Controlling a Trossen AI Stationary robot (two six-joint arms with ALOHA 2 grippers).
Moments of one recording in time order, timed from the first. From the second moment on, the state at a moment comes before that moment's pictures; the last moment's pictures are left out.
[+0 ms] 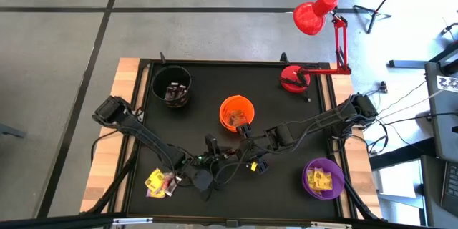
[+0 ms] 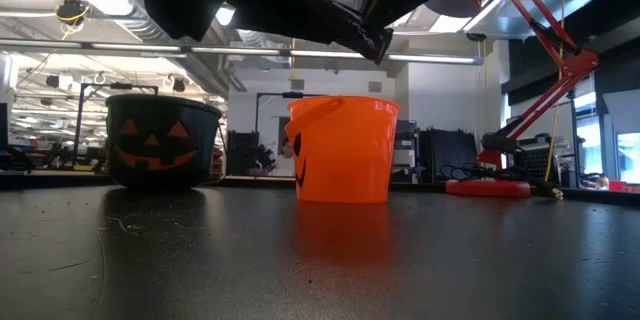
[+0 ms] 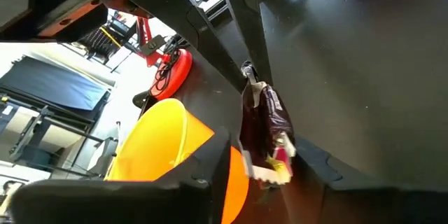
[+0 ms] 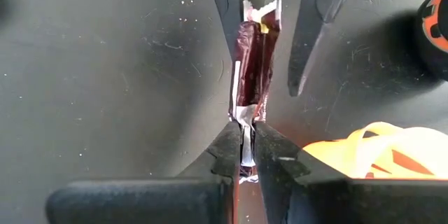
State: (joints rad) left arm -0.55 1.82 1.12 0.02 -0.99 0.17; right arm 0.35 1.75 1.45 -0.68 0.16 -0.24
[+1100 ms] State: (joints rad) left arm -0.52 1.66 1.11 -0.38 -1.13 -0.24; right arm 0.35 1.53 1.51 -0.98 0.41 -0.11
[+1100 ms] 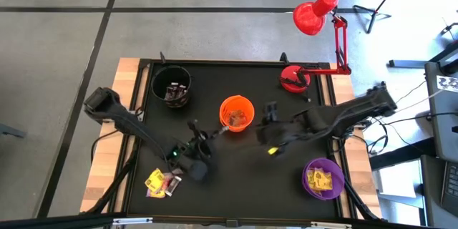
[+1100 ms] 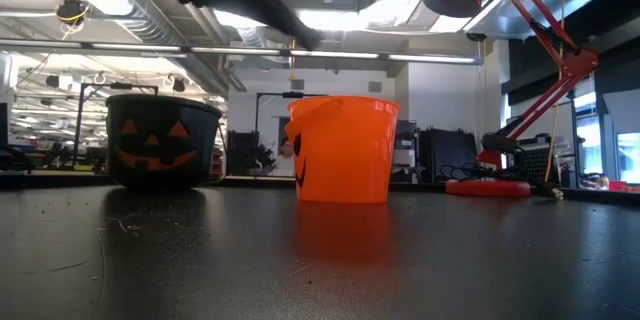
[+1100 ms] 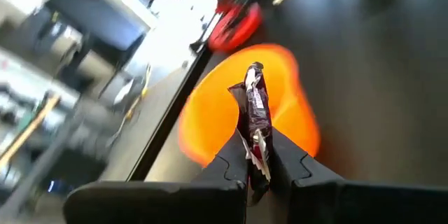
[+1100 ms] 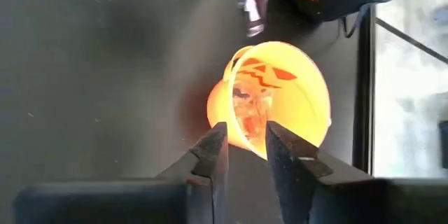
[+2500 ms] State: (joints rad) left arm -0.14 1.17 1.24 -1.08 -0.45 -0.68; right arm 0.35 1.02 0.95 -0.59 0.37 -0.10
